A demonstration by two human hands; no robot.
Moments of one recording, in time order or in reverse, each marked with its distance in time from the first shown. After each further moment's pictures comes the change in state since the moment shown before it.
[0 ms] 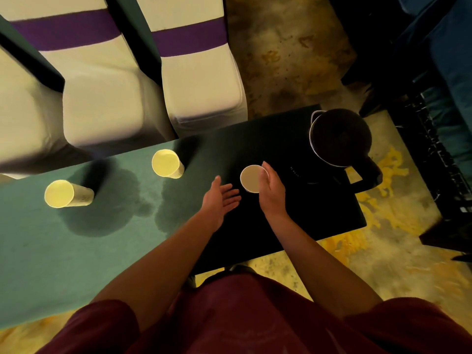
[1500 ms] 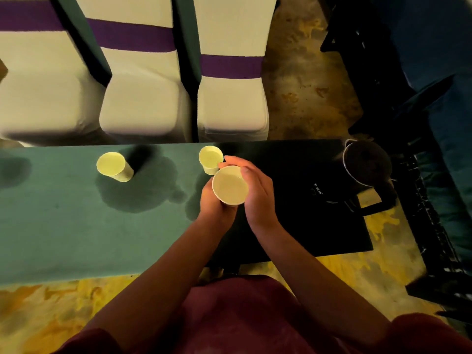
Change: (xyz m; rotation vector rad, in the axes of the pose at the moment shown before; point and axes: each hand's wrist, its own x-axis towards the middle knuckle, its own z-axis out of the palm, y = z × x) left_hand -0.095 0.011 -0.089 -0.754 -0.340 0.349; right_hand -0.144 -0.153 0.059 0.441 -0.223 -0.370
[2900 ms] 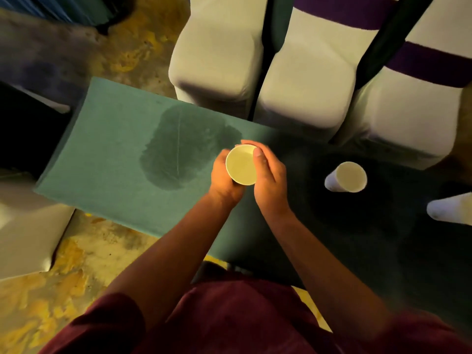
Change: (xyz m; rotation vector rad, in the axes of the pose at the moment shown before) left_hand -0.008 0.425 -0.356 -0.098 0.388 0.128; right_hand -0.026 0.109 0.540 -0.121 -0.318 -0.017
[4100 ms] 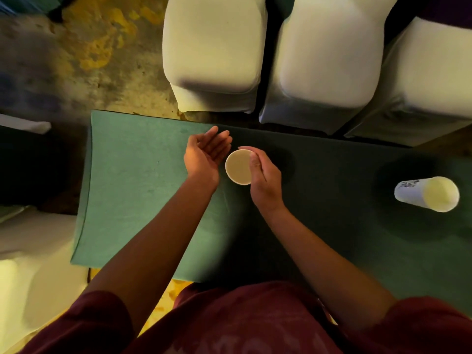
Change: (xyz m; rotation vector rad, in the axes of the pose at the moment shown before) left_hand 0.139 0.205 -0.067 0.230 0.180 0.053; right_hand 0.097 0.059 0.174 -0.179 0.061 0.238
